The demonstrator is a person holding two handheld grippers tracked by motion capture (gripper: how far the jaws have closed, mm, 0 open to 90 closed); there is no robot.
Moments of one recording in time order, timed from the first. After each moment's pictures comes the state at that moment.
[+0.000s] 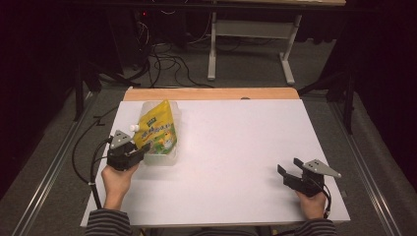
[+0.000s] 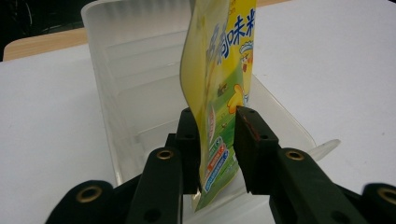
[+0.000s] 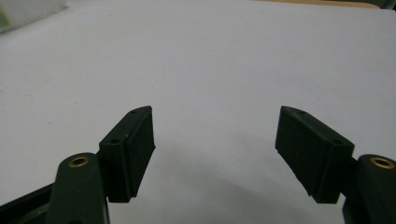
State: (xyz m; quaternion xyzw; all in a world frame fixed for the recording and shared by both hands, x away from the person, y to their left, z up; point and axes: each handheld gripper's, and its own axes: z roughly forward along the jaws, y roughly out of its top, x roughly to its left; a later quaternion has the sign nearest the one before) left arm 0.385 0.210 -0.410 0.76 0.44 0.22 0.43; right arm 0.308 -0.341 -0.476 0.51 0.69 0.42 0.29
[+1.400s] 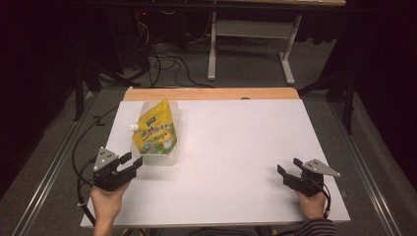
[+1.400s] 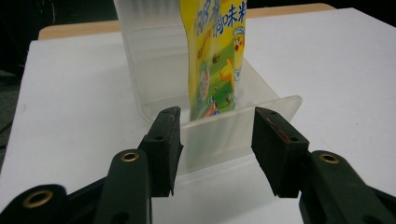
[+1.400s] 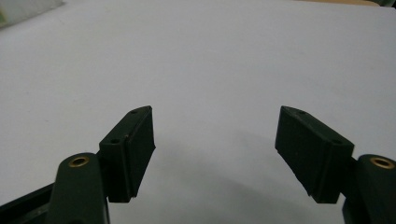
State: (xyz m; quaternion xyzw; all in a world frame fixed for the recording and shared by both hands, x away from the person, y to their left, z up) left arm 0.329 0.226 -0.408 0.73 0.47 0.22 0.45; right arm 0.309 -0.340 -0.477 0.51 0.69 0.42 0.29
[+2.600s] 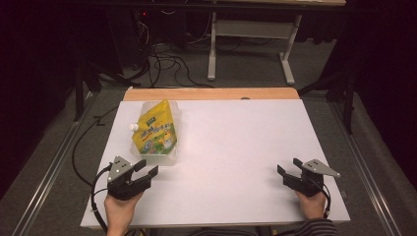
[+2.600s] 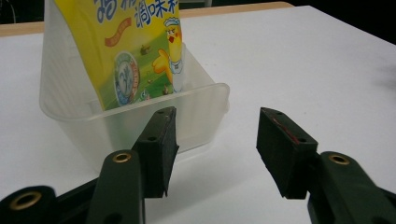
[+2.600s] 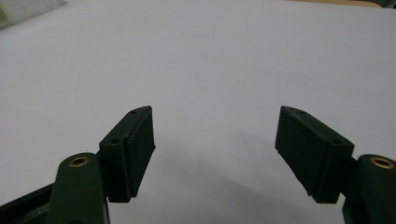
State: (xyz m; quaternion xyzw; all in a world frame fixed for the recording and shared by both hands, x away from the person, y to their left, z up) left arm 0.309 0.191 -0.415 0.74 0.44 0.20 0.47; right arm 0.308 -0.340 -0.477 0.51 0.69 0.42 0.29
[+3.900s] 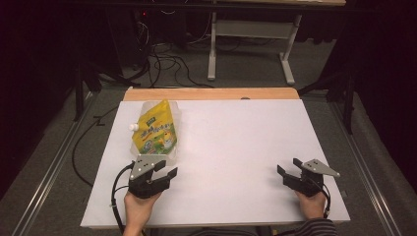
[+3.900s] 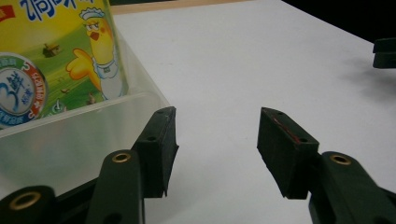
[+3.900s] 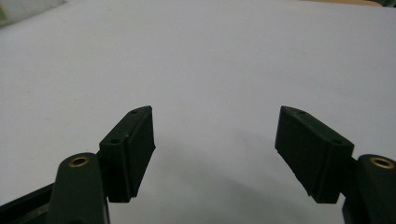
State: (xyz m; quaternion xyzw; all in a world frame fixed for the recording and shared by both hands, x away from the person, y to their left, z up) left arm 0.318 0.147 -0.427 0.76 0.41 0.16 0.49; right arm 0.309 -0.339 -0.477 0.51 0.69 0.42 0.28
